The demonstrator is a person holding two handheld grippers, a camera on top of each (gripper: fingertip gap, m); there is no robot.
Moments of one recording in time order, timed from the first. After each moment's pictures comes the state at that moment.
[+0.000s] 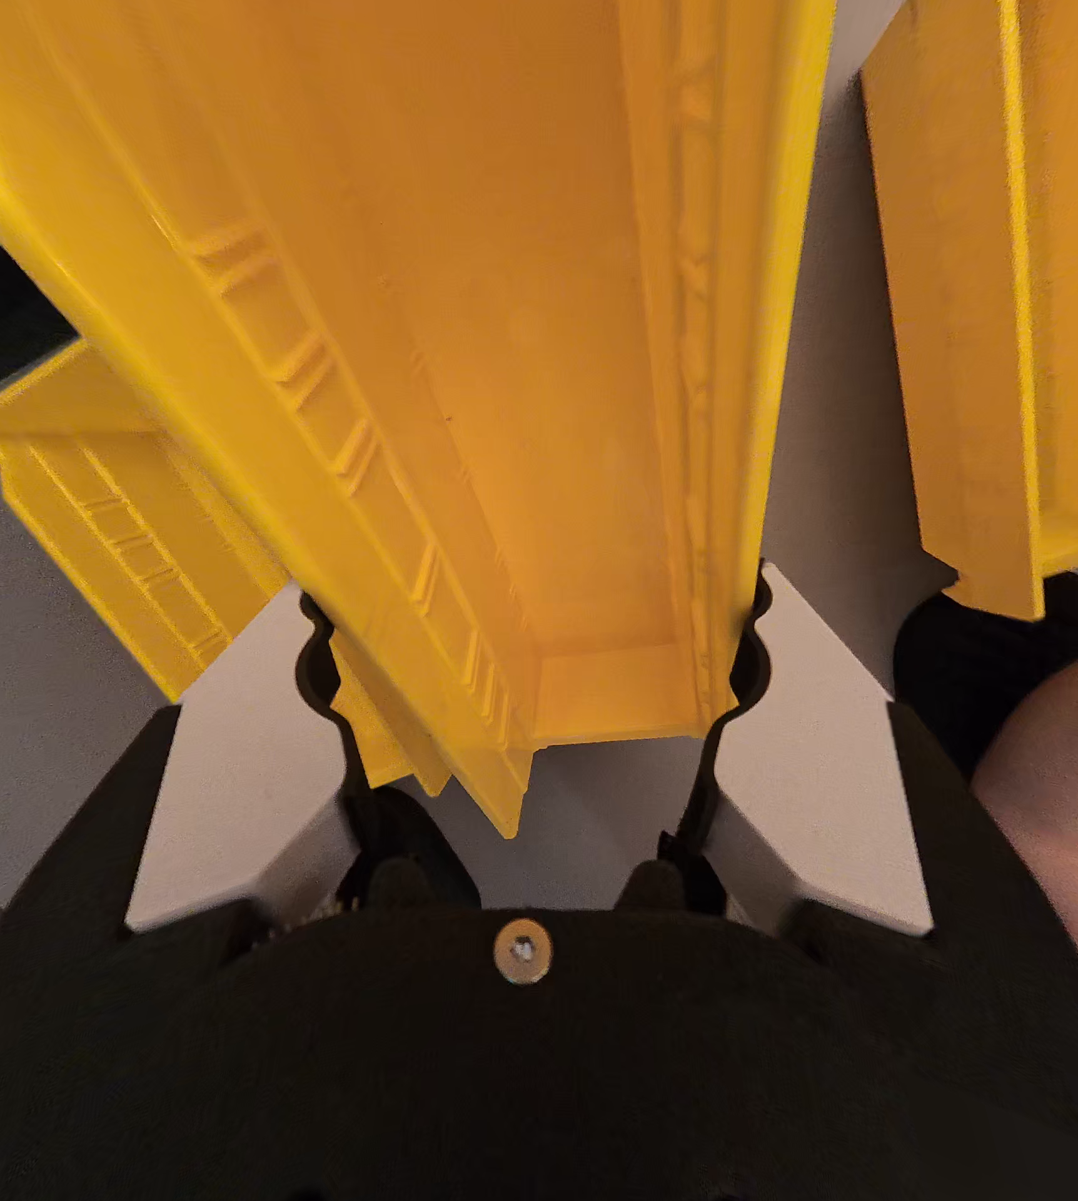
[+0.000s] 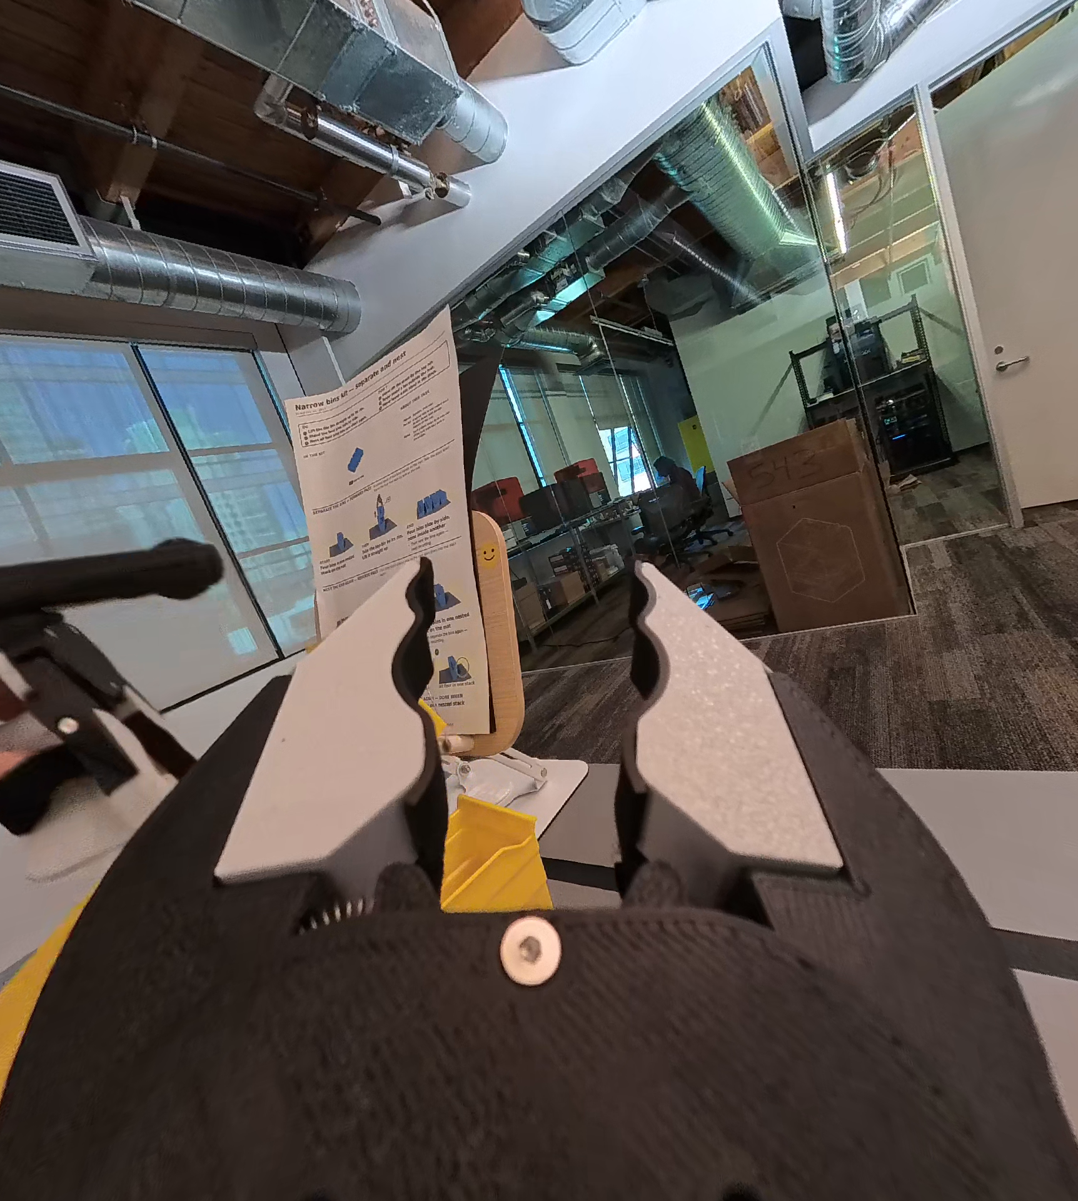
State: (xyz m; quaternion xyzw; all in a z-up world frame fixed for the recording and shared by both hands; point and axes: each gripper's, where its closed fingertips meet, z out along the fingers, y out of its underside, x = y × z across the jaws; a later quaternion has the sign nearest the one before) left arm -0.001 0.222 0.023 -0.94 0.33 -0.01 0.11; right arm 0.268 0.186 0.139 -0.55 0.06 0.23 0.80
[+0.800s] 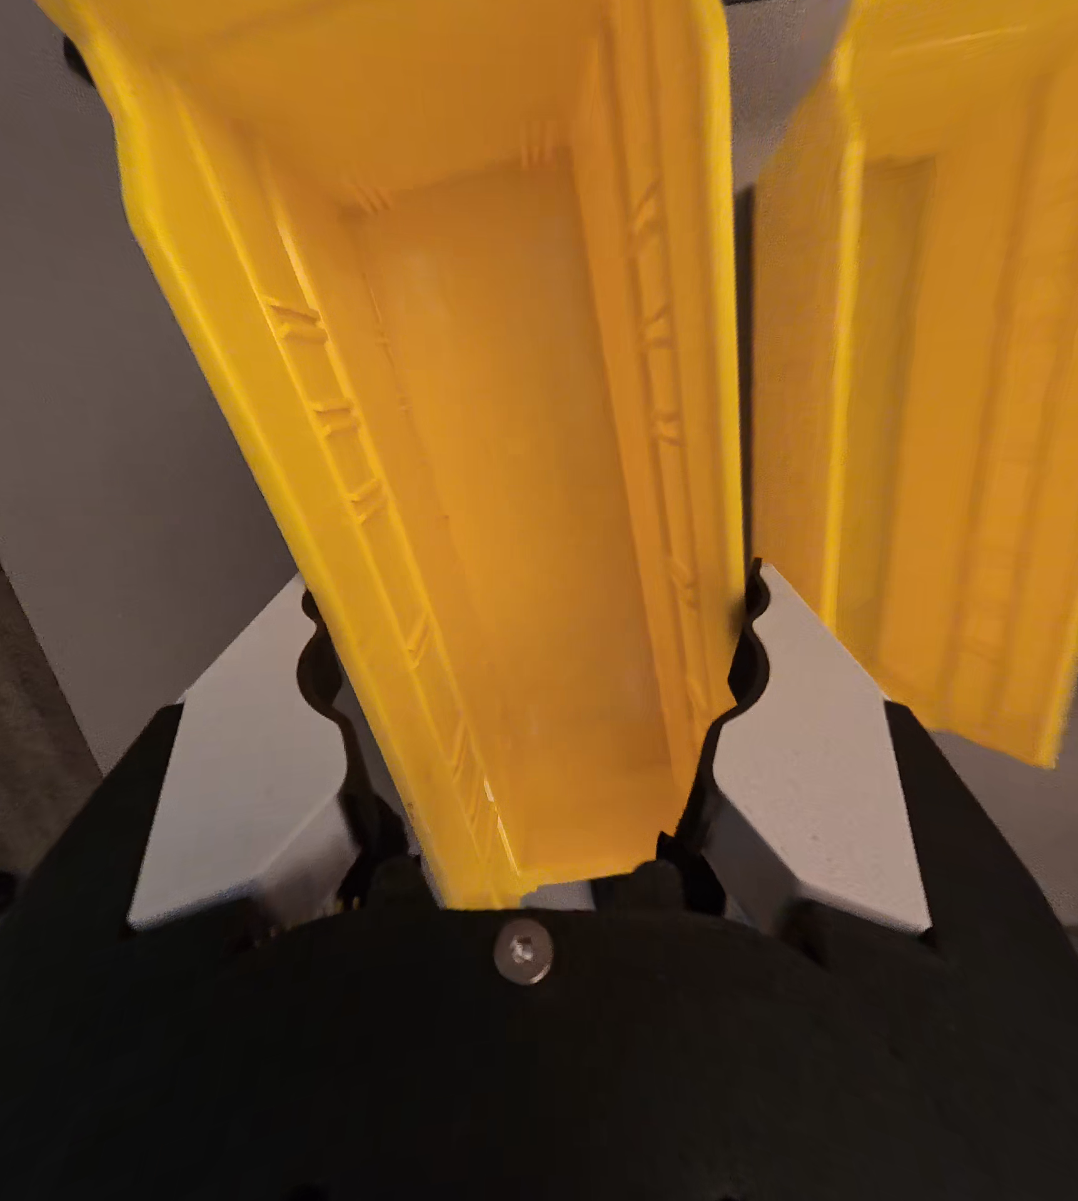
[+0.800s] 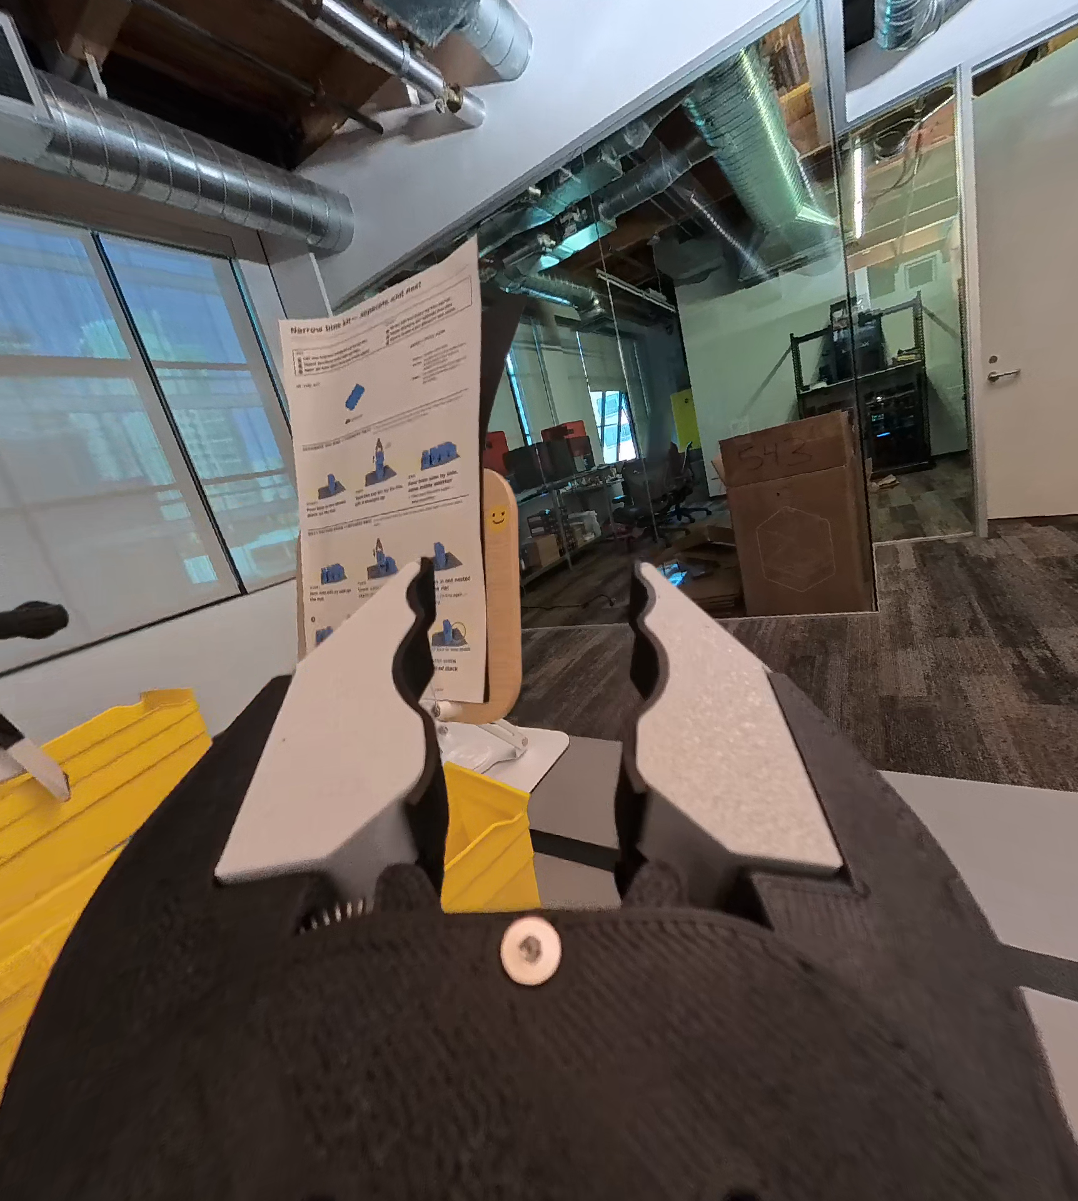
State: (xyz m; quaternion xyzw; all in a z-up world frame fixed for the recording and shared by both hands) left arm -0.336 0.310 -0.022 -0.98 0.18 -0.02 0.12; right arm 0.237 0.197 0.140 -0.58 0.01 0.19 0.79
